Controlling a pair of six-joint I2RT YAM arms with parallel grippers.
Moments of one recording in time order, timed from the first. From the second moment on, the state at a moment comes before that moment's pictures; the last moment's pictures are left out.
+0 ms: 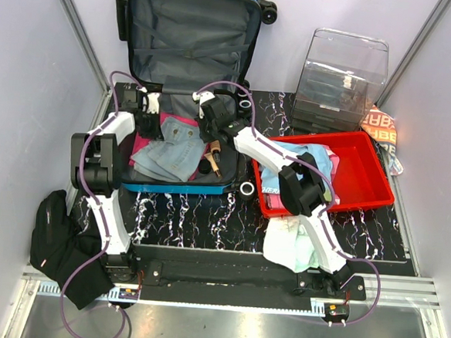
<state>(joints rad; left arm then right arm) 0.06 2.02 1.48 -0.44 0.32 0.06 0.75 2.36 2.10 -0.37 0.09 0.15</state>
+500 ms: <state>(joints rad) 0.06 1.83 1.47 -0.48 0.40 0.05 0.74 2.22 2.08 -0.39 0.11 0.13</state>
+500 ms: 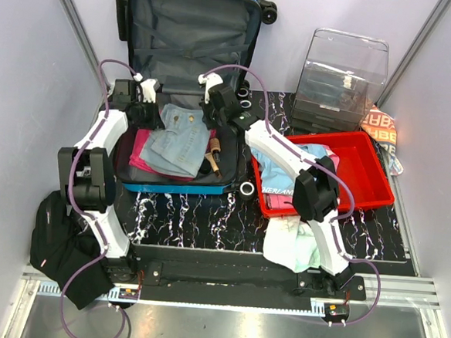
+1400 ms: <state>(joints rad) -0.28 1.70 1.47 -0.41 0.64 -0.31 0.52 1.70 1.68 -0.41 0.11 0.02</state>
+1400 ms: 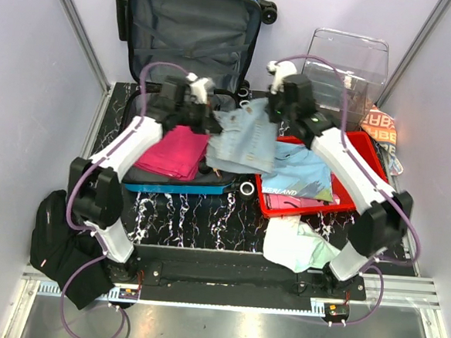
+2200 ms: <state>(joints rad) -0.70 1.99 1.77 -0.40 0.57 -0.60 0.16 1.49 1.46 -0.68 0.17 0.00</state>
